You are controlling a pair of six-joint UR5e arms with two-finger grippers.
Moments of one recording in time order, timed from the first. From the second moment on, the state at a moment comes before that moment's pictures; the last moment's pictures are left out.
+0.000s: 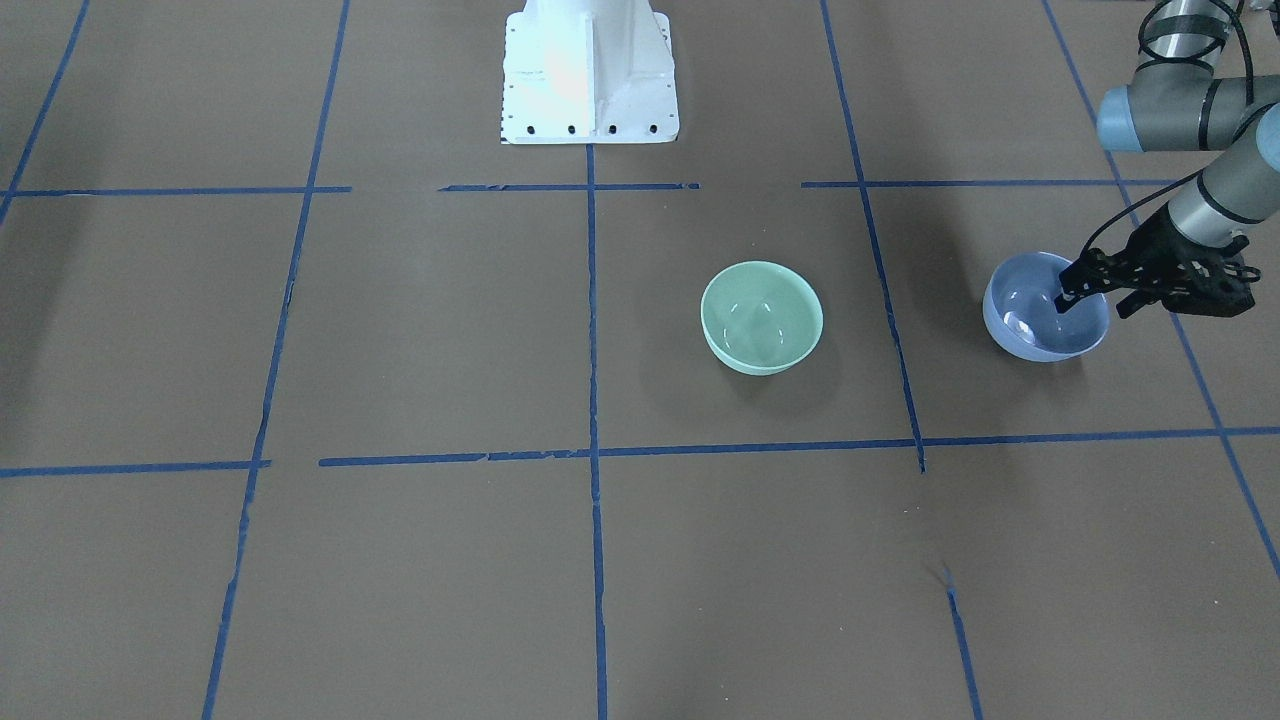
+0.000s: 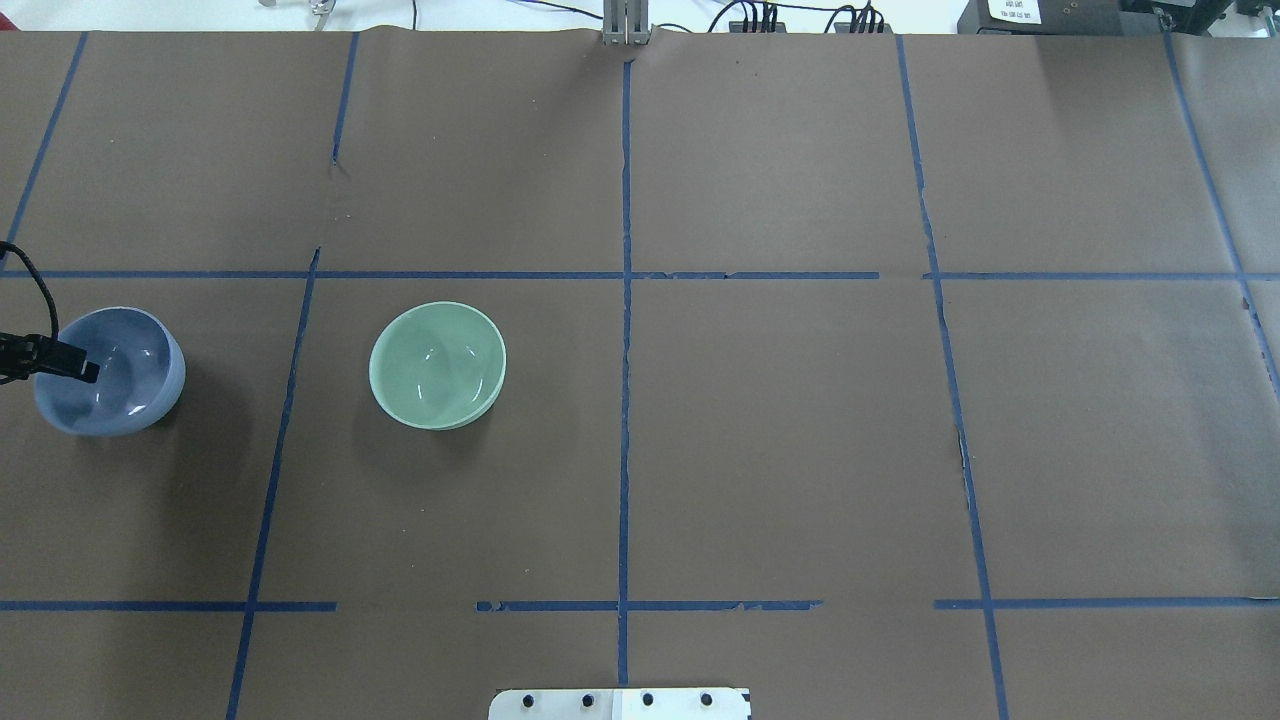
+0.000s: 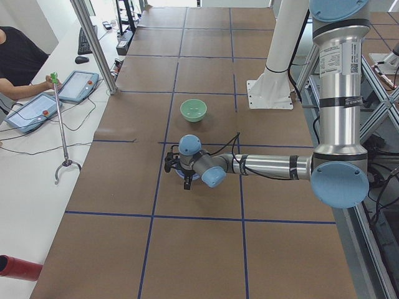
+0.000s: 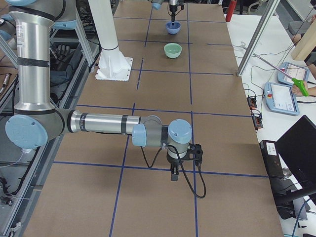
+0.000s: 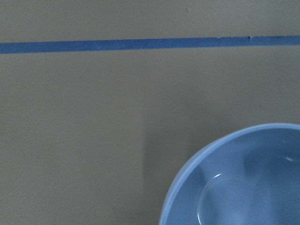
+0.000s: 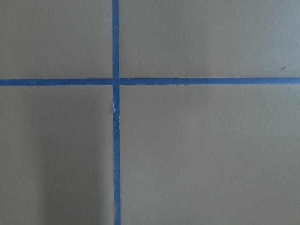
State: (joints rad) left arm -1.03 -1.48 -1.57 -2.30 -2.24 -0.73; right arm 1.58 -1.63 1.62 -1.55 2.28 0.03
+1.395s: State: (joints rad) left arm -1.28 -1.60 -2.05 -1.50 -2.40 -0.45; right arm 1.58 -1.63 1.62 -1.55 2.28 0.03
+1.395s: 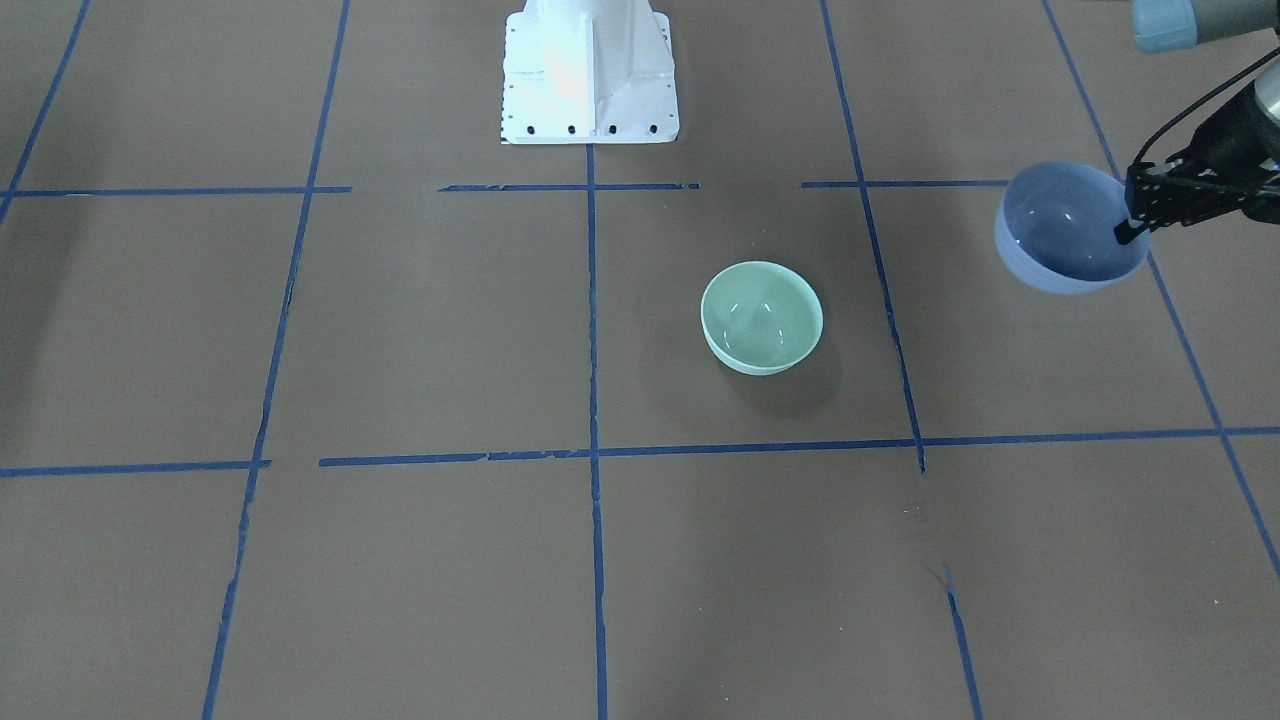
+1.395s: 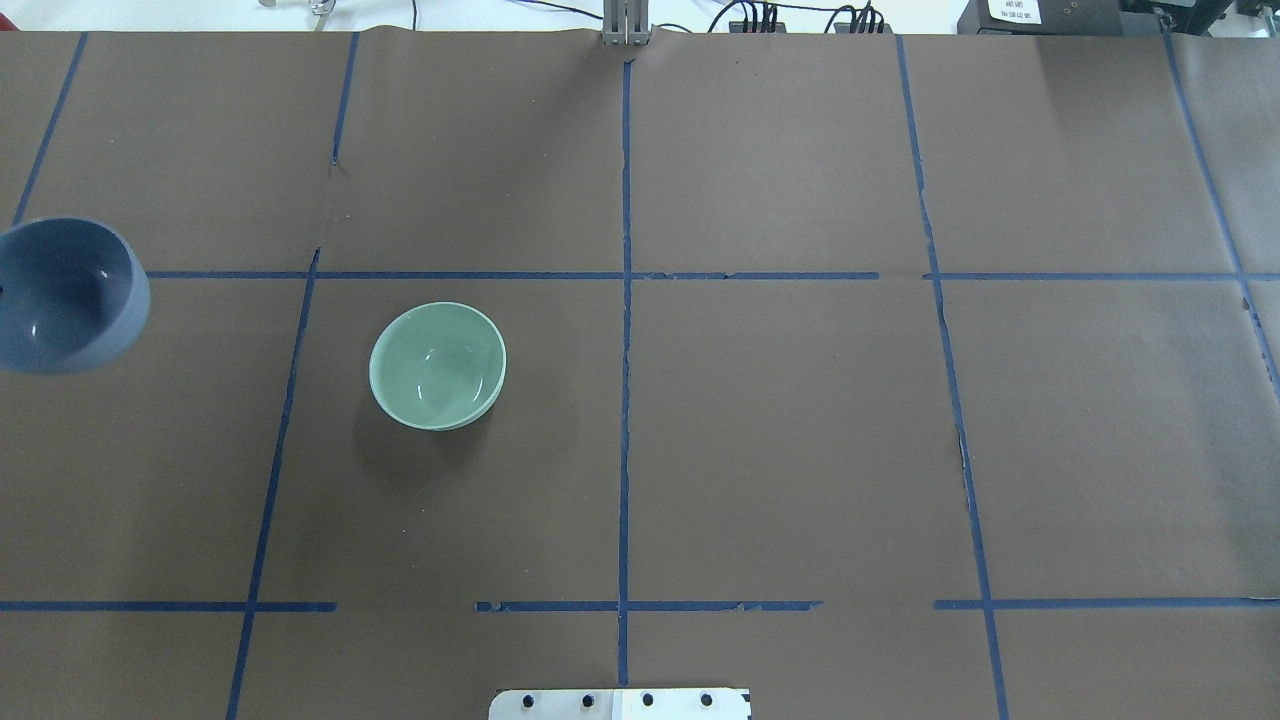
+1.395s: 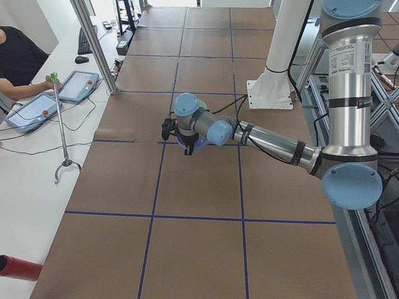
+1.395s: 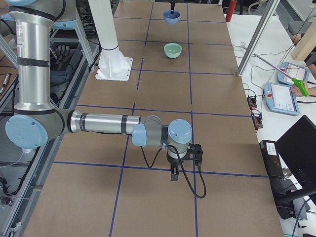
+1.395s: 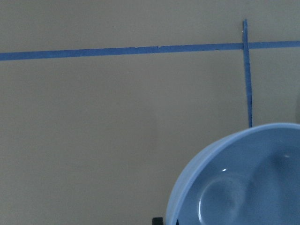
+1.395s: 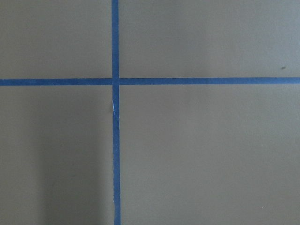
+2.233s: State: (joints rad) left arm -1.00 -1.79 -2.10 -1.60 -2.38 -1.11; right arm 1.58 -1.63 1.62 -1.55 2.28 0.03
